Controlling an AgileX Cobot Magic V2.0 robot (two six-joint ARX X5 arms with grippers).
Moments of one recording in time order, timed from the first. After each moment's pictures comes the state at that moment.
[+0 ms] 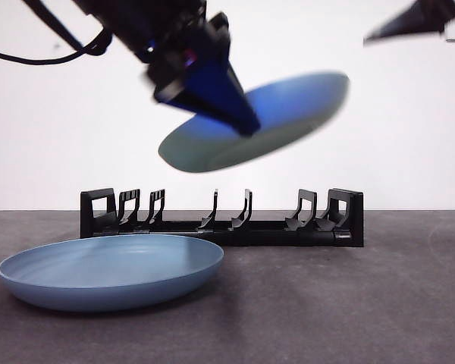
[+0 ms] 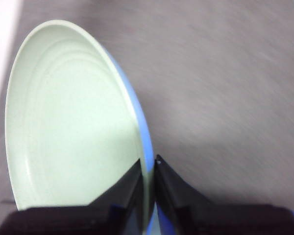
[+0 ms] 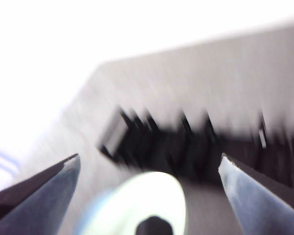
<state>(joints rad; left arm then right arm) -0.95 1.31 0.85 -0.11 -0.10 0.72 0.22 1.20 1.12 -0.24 -0.46 0.31</state>
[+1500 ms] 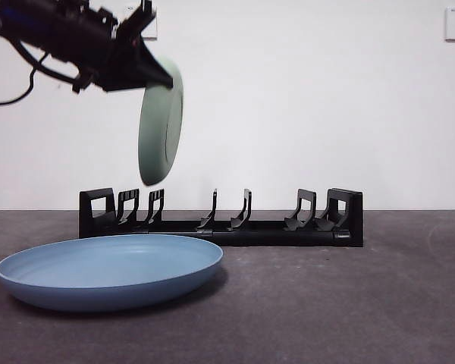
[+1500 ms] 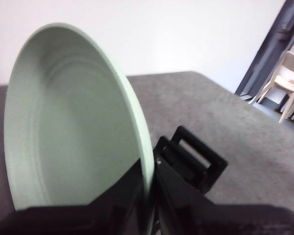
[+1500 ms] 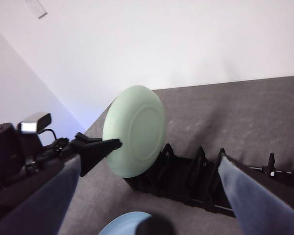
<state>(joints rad) -0.28 1.55 1.01 0.36 0.45 -0.21 0.22 1.04 1.12 -0.27 -0.46 0.32</state>
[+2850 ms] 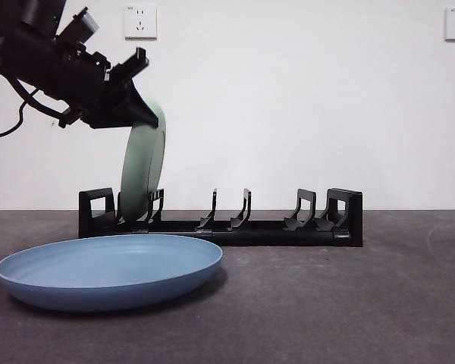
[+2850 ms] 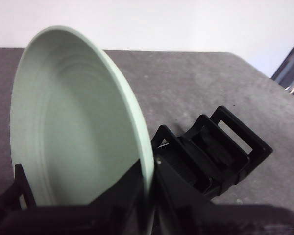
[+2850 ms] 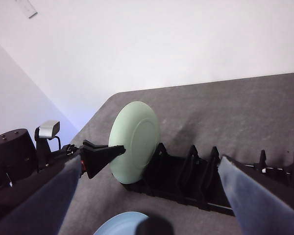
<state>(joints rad) -0.24 1.64 1.01 0.34 0.38 -0.20 0.22 1.04 1.12 -0.29 -0.43 0.32</state>
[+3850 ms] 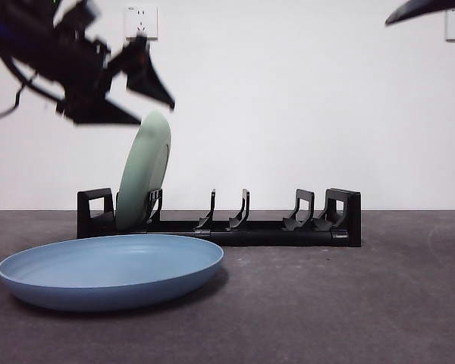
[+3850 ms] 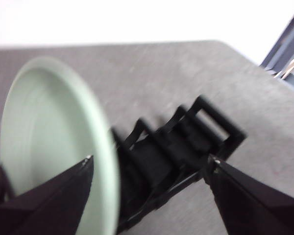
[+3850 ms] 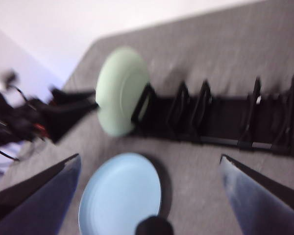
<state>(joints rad) -0.28 1.52 1.01 0.20 0.40 -0.15 0.26 1.11 1.12 -0.49 -0.44 0.31</state>
